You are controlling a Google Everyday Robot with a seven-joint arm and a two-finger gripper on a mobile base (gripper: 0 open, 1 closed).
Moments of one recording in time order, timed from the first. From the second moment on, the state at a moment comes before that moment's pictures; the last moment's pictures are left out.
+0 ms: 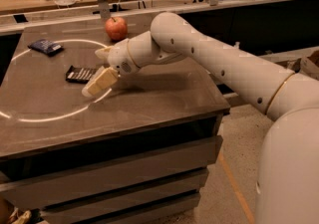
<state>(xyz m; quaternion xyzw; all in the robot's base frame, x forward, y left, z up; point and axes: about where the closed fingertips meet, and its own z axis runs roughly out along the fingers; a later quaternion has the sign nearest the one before) 0.632 0.187 0.845 -0.60 0.59 0.35 0.40</state>
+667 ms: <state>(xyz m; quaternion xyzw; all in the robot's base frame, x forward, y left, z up) 0.626 0.174 0.835 -0.59 0.61 0.35 0.40</state>
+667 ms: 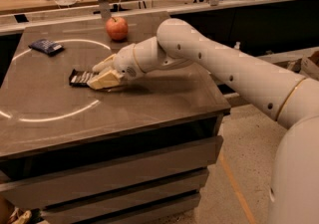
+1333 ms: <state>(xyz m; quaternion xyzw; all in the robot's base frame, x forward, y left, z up) 0.662 0.095 0.916 -0.52 0.63 0.22 0.54</state>
